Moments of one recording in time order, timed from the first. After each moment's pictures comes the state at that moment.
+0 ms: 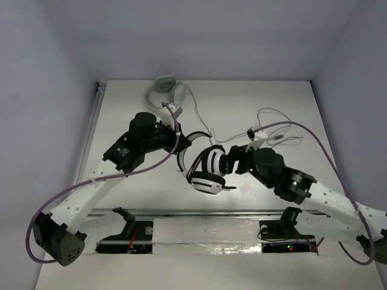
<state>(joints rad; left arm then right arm) -0.59 1.05 0.99 -0.36 0.37 -0.28 0.96 0.87 0.73 -0.25 0.39 0.50</state>
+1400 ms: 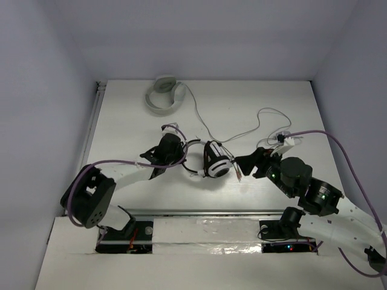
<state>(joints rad) -0.67 1.39 0.66 0.04 -0.14 -0.65 0.96 0.56 0.73 -0.43 0.43 0.69</state>
